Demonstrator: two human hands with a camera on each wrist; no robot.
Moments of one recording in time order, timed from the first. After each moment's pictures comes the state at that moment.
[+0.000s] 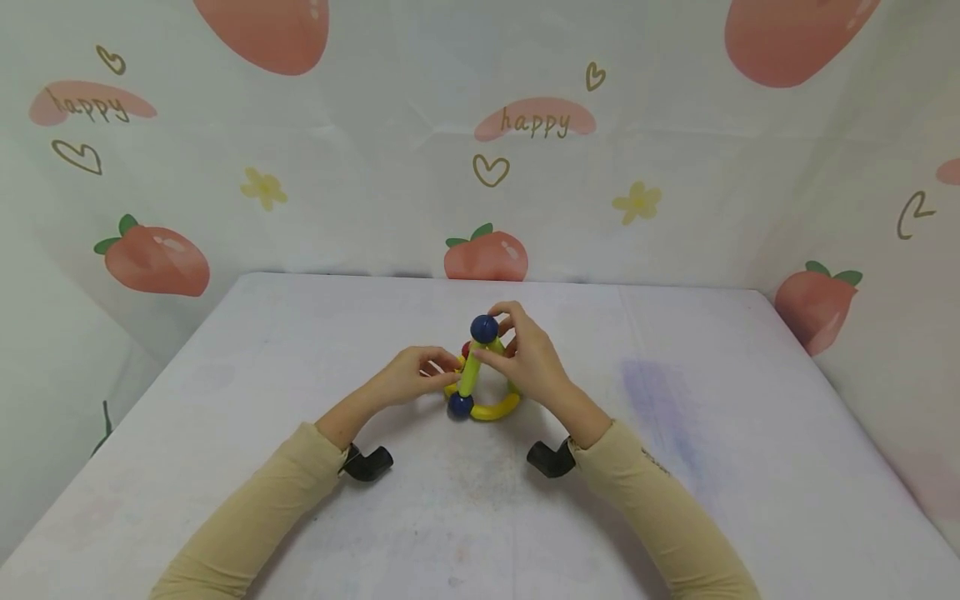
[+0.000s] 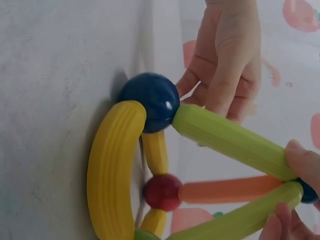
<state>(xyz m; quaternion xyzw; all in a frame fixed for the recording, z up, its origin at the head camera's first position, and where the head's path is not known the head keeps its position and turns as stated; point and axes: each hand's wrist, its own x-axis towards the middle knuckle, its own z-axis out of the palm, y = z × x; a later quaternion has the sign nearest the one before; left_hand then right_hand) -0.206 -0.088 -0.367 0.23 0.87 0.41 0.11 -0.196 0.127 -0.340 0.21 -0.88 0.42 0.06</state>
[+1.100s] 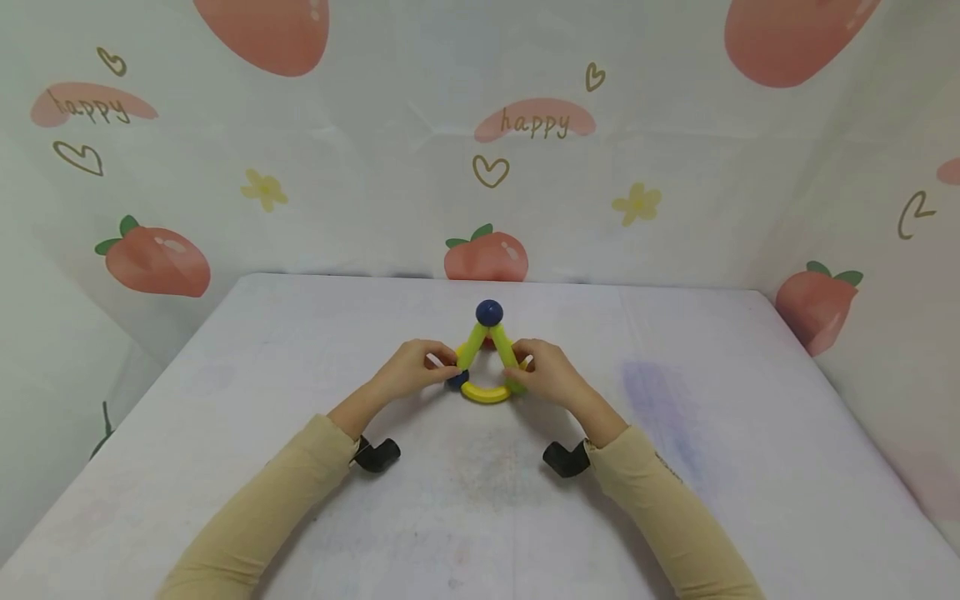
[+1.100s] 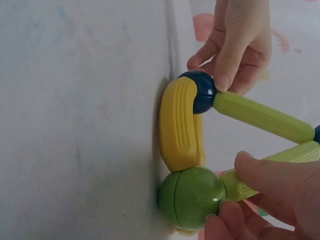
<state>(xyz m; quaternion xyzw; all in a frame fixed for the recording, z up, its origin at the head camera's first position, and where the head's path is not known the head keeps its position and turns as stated) -0.217 -0.080 -0.372 0.16 0.91 0.38 0.09 -0.211 0.156 -0.364 0.21 -0.92 0.34 -0.06</state>
